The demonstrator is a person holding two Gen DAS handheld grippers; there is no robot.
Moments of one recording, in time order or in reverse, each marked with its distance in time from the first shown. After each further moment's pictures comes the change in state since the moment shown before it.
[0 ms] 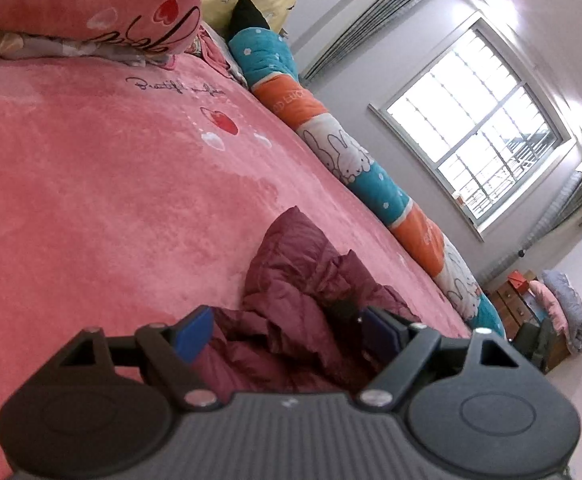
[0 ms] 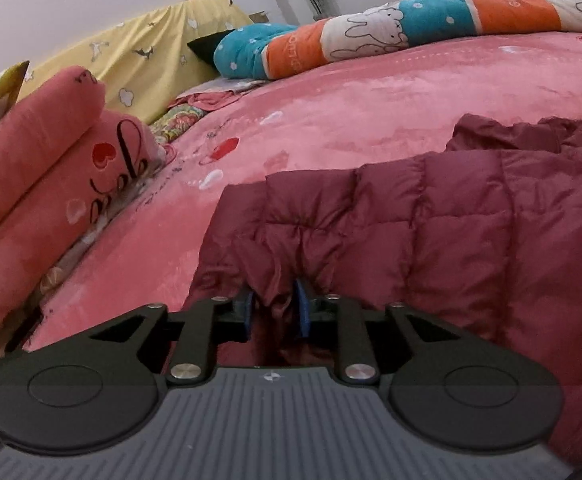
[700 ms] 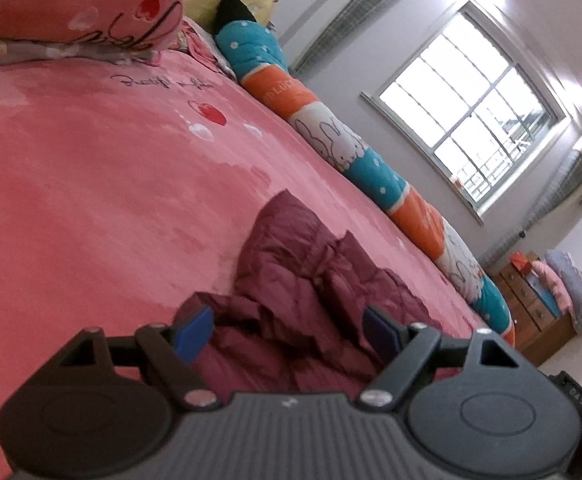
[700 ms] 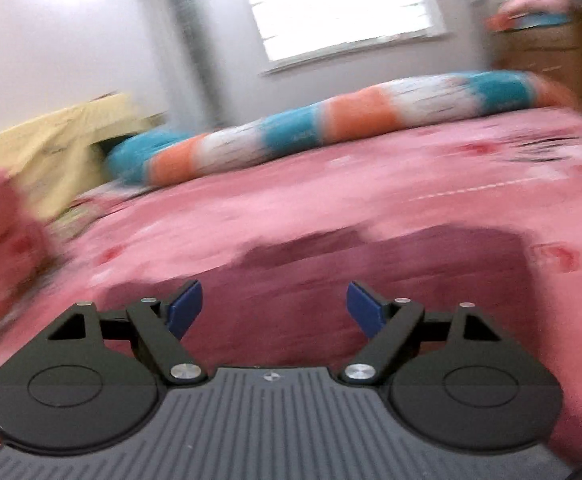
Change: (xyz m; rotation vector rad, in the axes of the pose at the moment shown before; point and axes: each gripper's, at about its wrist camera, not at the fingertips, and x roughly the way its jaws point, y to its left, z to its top) left arm 0.011 -0.008 -0.011 0.060 0.030 -0.002; right arm -0.198 -0.079 -0.010 0.067 -0.346 -0.409
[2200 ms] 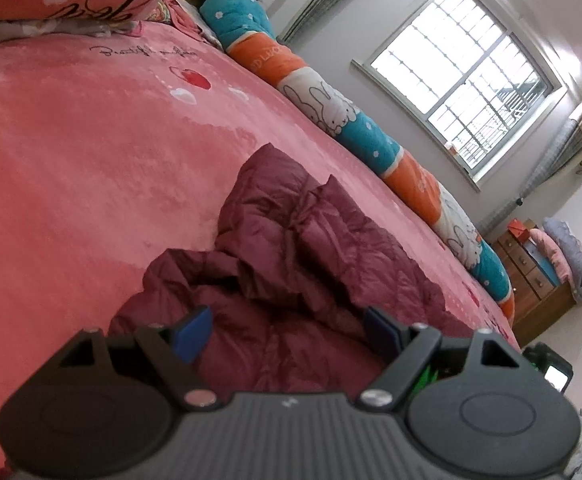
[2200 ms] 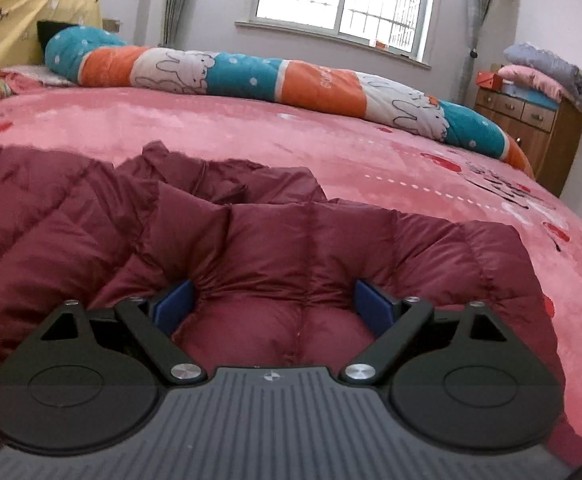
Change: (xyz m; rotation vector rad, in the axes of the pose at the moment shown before) left arm 0.016 -0.013 -0.019 0.031 0.085 -0.005; right arm 0.130 0.019 -0.037 -0.379 0.100 -0.268
